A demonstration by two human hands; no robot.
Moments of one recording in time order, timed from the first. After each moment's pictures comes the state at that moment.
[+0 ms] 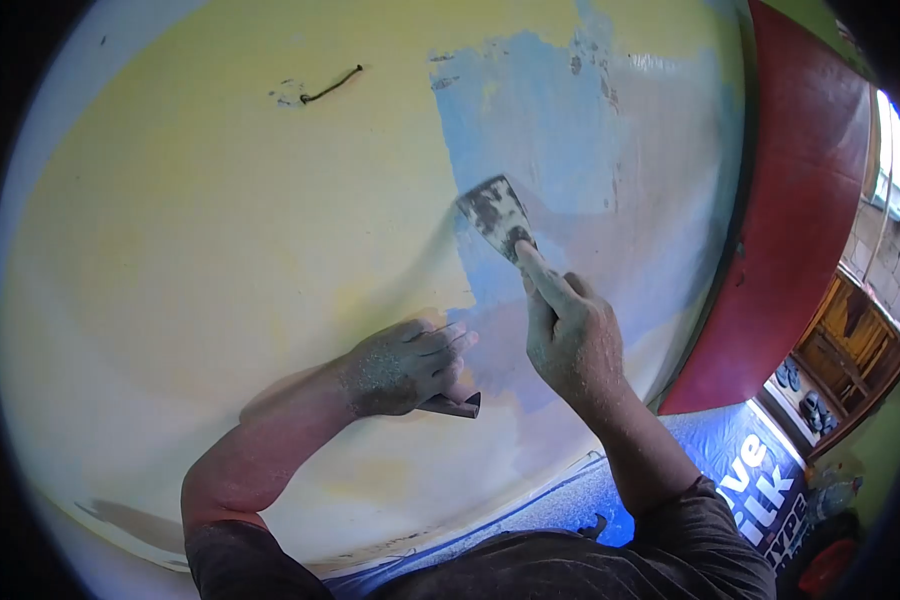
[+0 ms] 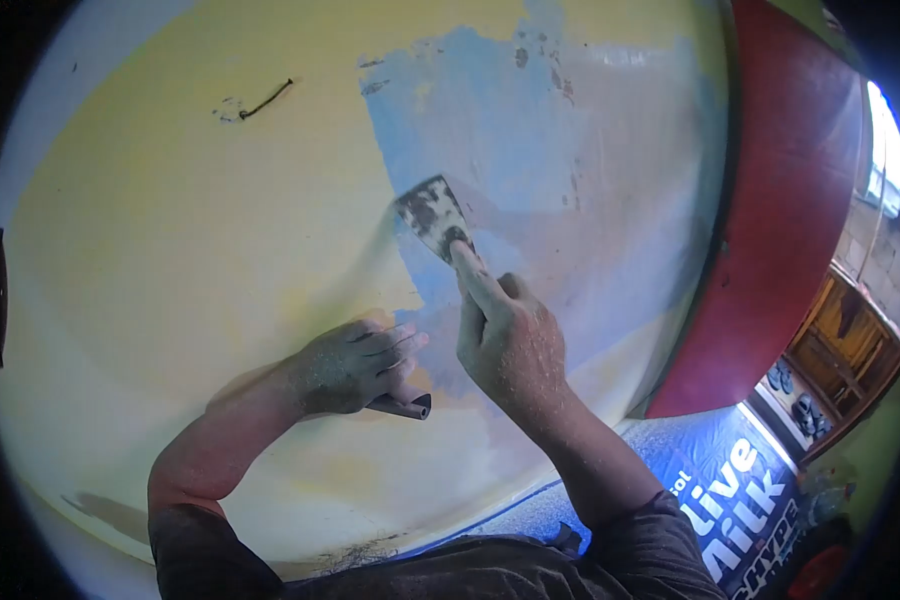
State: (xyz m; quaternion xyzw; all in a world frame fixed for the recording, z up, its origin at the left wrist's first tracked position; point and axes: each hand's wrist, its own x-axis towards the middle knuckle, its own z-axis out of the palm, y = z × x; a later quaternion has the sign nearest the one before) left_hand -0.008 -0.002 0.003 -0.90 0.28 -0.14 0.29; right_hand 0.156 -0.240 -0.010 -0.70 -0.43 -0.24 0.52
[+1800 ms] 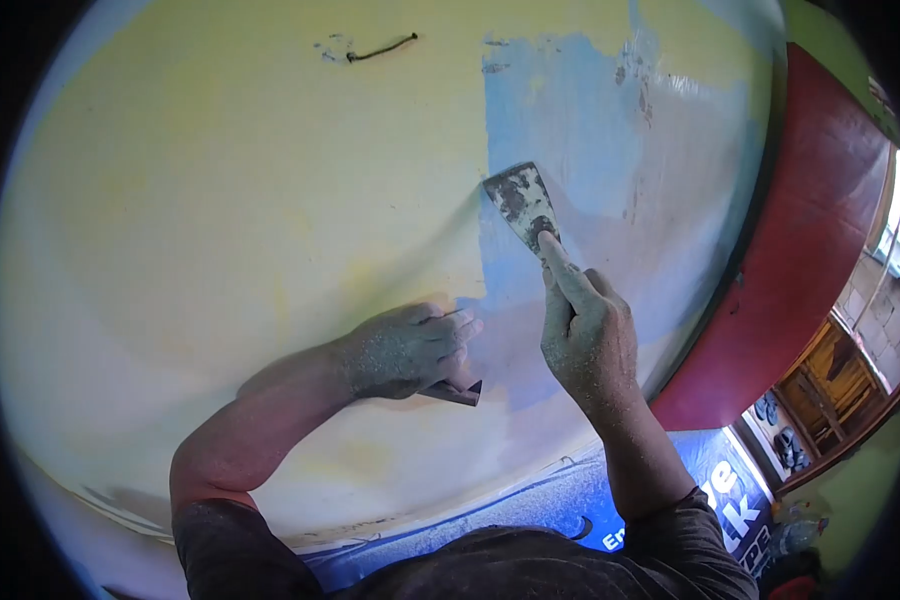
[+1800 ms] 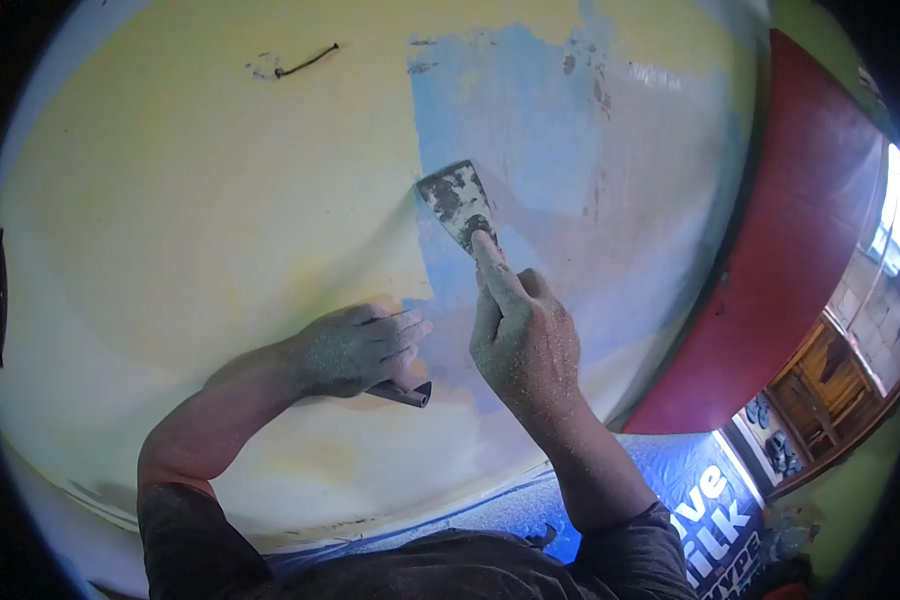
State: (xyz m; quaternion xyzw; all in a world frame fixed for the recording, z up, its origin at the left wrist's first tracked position) left_hand -0.011 -0.003 0.000 -0.90 0.29 -0.17 0.28; right_hand 0.153 -0.246 0.005 -0.70 -0.45 -0.28 0.48
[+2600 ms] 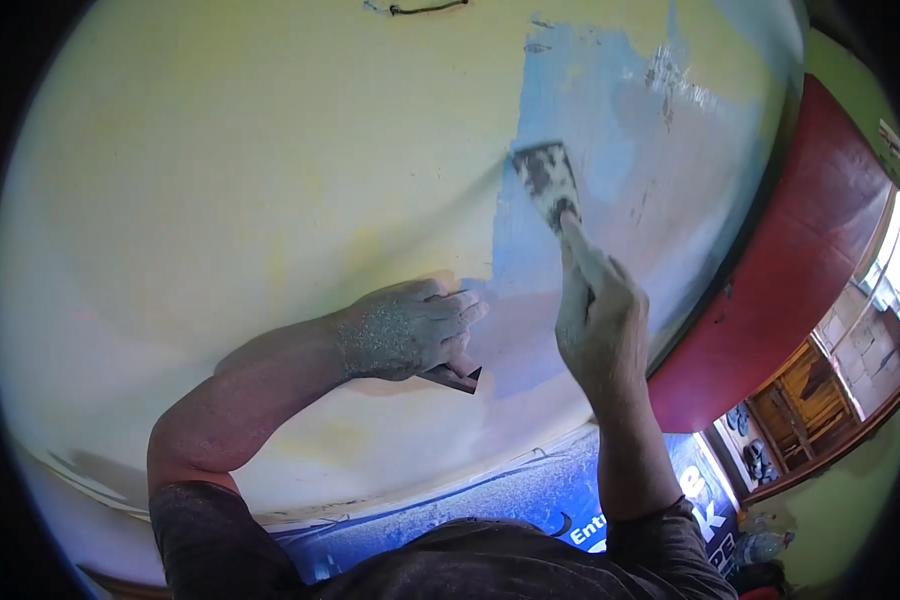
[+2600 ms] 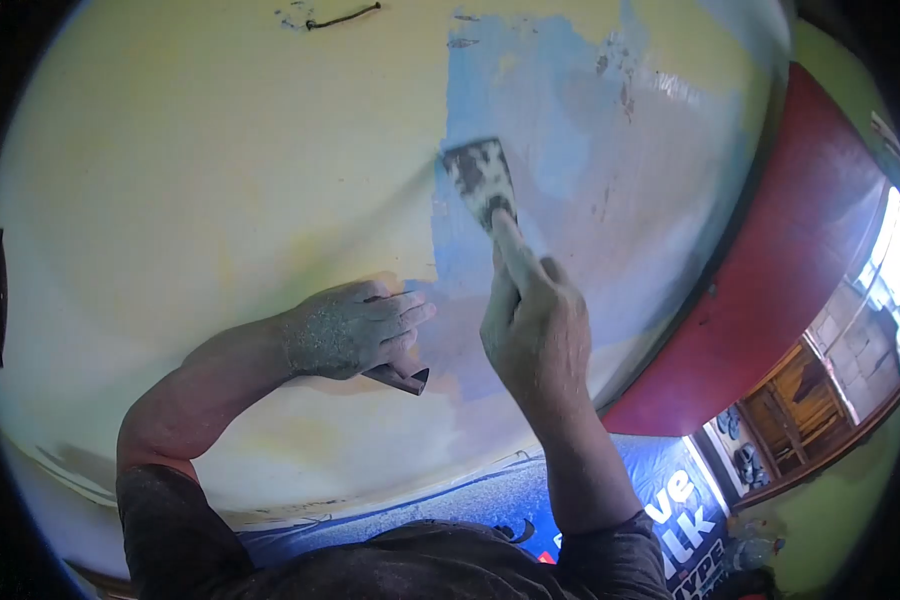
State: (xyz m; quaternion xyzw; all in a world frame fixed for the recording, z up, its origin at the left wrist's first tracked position) left_hand -0.008 0.002 -0.004 -0.91 0.28 -0.17 0.26; right_hand 0.148 -0.237 0.025 -0.69 -0.45 -0.31 0.47
